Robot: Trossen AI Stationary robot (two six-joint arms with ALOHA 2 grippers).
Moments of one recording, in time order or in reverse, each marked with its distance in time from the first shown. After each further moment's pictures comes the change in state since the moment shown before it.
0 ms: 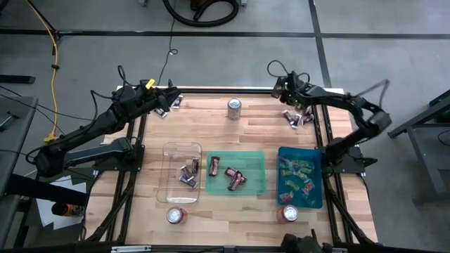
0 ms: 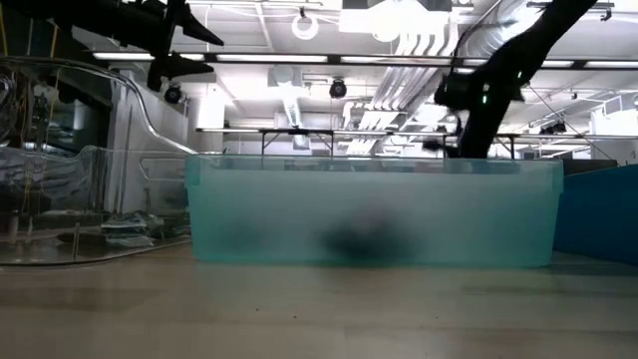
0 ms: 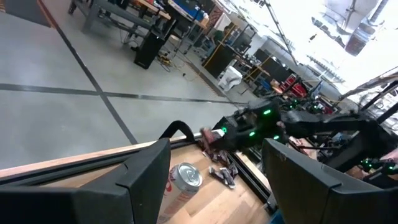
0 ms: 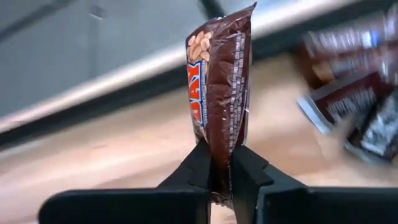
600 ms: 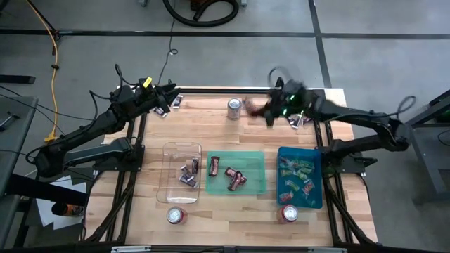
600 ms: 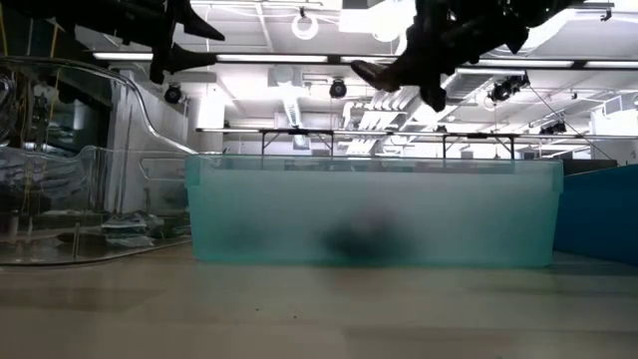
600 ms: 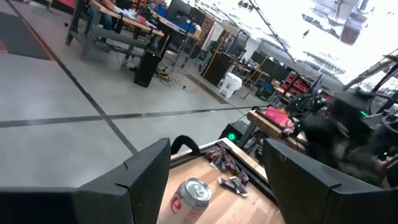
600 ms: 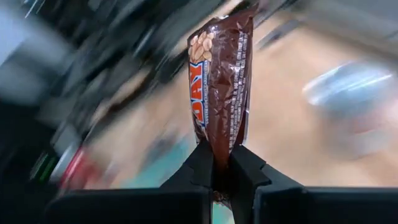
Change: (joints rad) left arm 0.000 0.004 0.000 0.058 -0.008 0.134; right arm 0.449 -0.273 0.029 0.224 -0.565 -0.502
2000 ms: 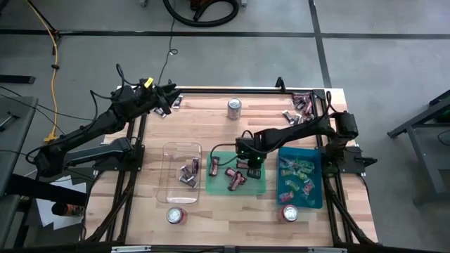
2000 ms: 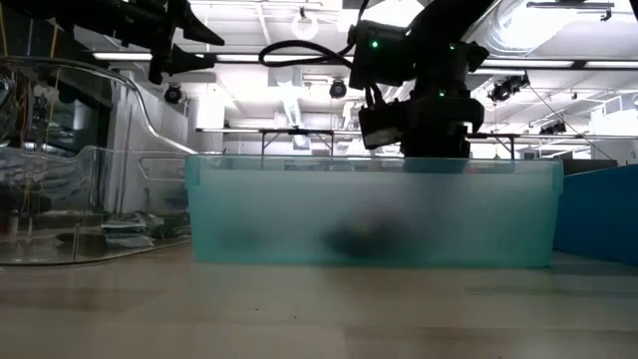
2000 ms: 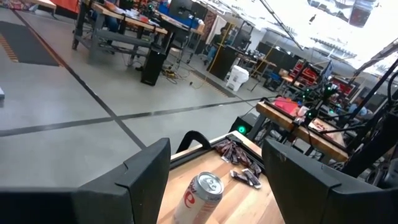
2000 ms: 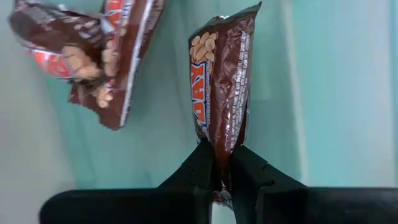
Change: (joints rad) left arm -0.001 0.000 0.000 -0.028 -0.007 0.076; right arm 0.441 0.637 0.292 -0.553 0.207 -0.208
